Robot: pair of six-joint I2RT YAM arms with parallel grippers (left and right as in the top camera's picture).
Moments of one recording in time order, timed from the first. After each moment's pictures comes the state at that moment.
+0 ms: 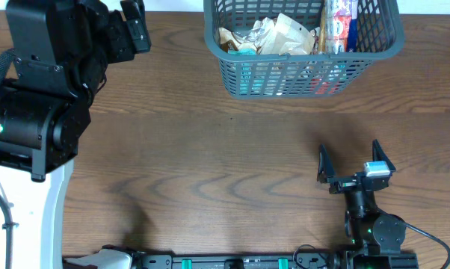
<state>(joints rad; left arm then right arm) -0.25 1.46 2.10 -1.10 -0.25 -0.28 -0.03 0.01 0.04 0.05 -0.11 -0.01</state>
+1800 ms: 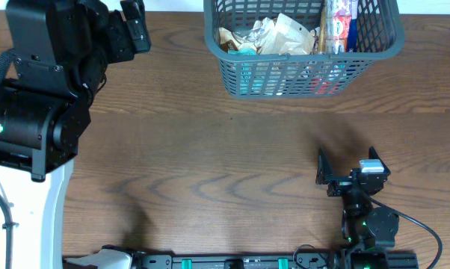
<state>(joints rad) -0.25 1.46 2.10 -1.10 -0.25 -0.28 -0.03 0.01 0.01 -0.07 -0.05 -0.01</state>
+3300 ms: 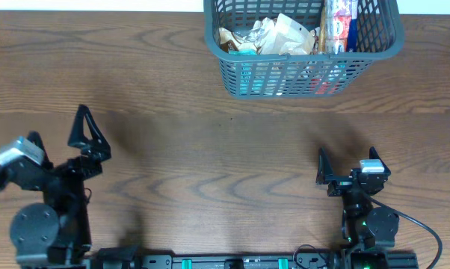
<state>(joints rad) 0.02 0.40 0.73 -0.33 -0.21 -0.44 -0.03 0.01 0.01 -0.07 -0.04 -0.01</state>
